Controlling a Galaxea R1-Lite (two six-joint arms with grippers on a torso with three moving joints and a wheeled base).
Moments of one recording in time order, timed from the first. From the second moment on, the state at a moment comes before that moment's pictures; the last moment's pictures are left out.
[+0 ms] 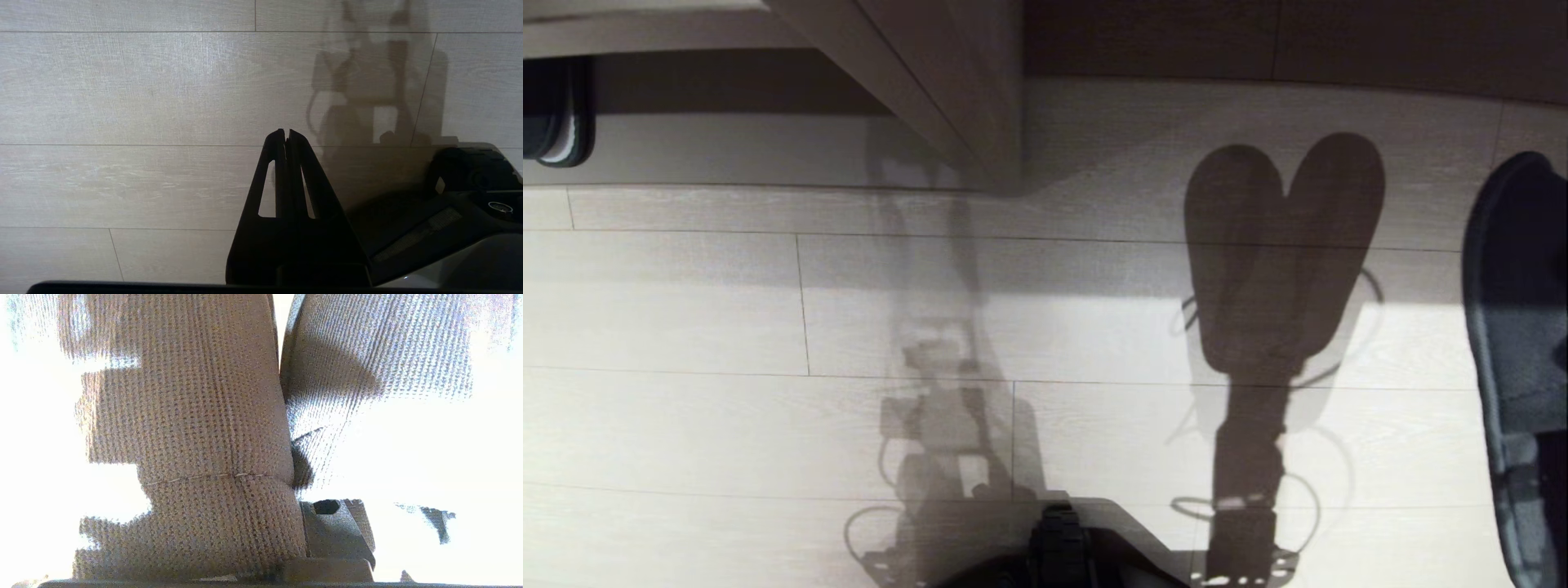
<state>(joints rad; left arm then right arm) 0.00 0.00 0.00 0.00 0.00 0.00 0.16 0.76 -0.37 -0.55 -0.21 -0.12</state>
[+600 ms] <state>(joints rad) 0.00 0.00 0.00 0.00 0.00 0.00 0.01 0.13 -0.09 -0.11 -0.02 -0.10</state>
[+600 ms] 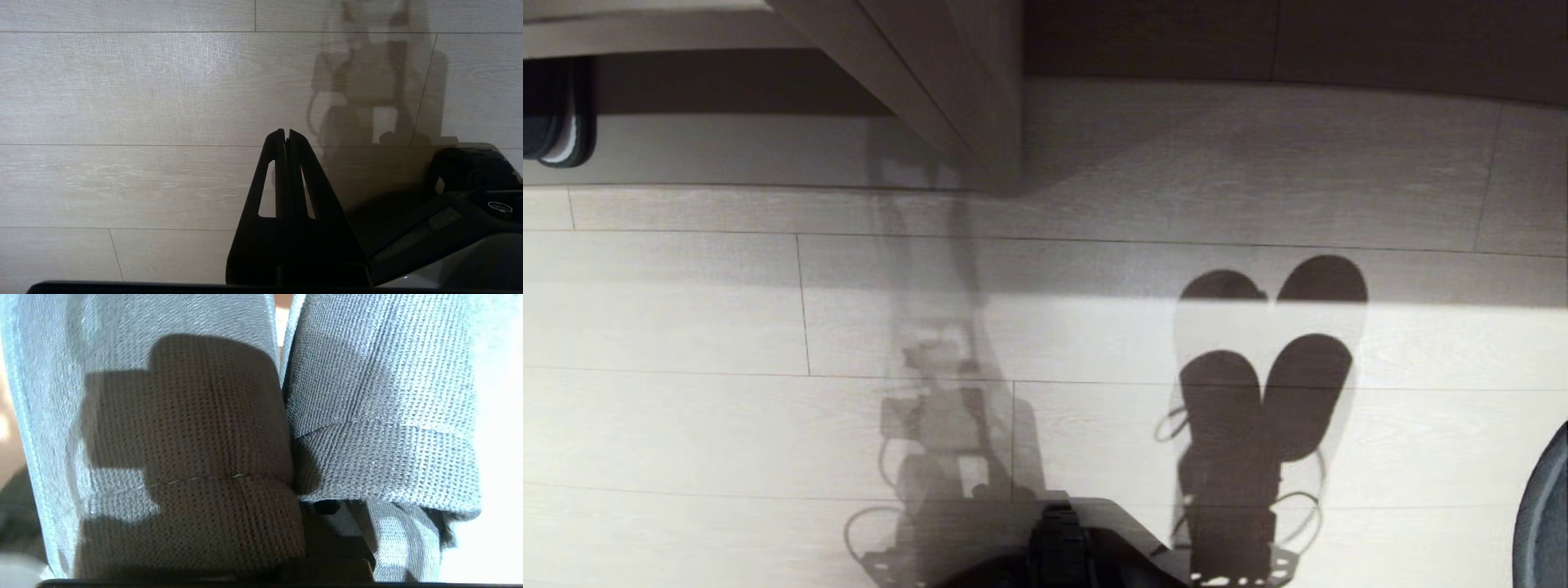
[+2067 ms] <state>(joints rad) 0.00 0.00 0.00 0.00 0.00 0.00 0.00 0.00 0.00 0.00 0.01 -0.08</state>
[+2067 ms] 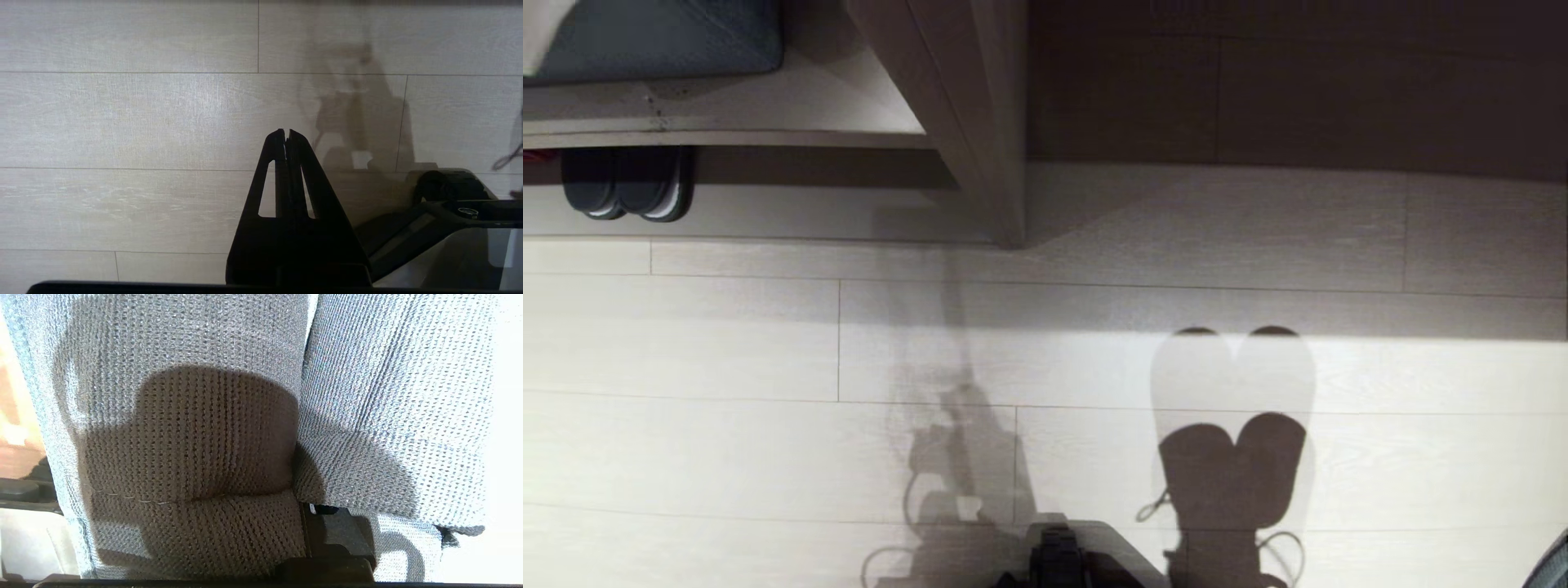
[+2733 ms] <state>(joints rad) 0.00 0.00 0.00 0.00 0.00 0.00 0.00 0.00 0.00 0.00 0.00 -0.08</state>
